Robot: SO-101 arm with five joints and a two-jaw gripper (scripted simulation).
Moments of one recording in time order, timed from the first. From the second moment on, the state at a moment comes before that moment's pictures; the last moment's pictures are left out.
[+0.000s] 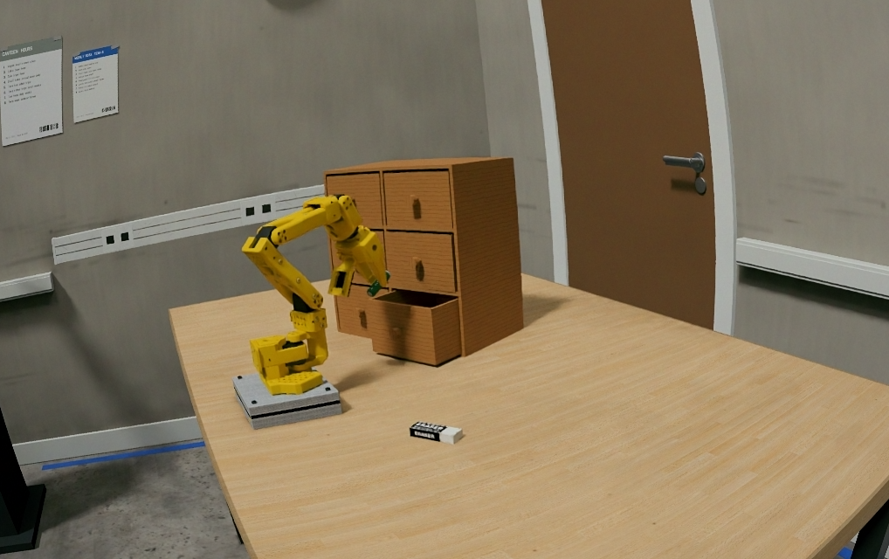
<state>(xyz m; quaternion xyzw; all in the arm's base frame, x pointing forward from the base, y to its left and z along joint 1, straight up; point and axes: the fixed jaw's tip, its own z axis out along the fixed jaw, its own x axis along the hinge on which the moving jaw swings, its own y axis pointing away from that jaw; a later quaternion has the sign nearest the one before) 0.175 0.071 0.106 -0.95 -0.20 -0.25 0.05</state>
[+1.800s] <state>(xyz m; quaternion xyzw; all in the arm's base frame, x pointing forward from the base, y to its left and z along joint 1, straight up) 0.174 0.071 0.106 -0.95 -0.20 -0.25 0.06</state>
